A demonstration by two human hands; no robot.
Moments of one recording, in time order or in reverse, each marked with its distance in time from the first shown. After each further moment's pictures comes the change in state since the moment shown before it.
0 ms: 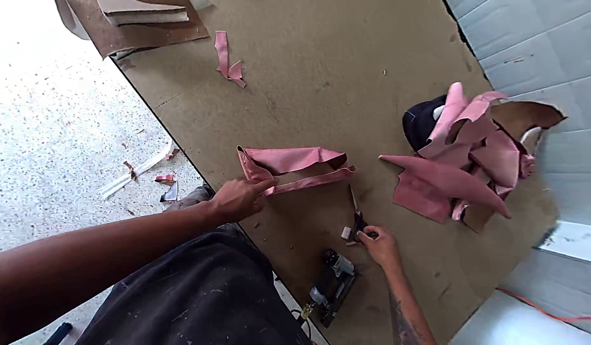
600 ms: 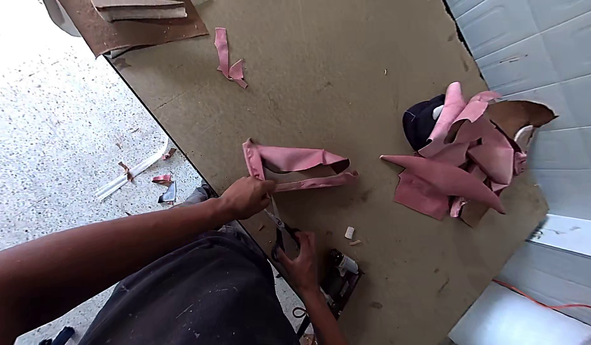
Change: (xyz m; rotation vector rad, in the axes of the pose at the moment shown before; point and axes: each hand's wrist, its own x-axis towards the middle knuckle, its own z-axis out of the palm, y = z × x) left_hand 0.019 -0.016 -0.008 -0.064 -0.059 0.031; right_hand -0.142 -0.169 0.149 0.203 0.165 -0.382
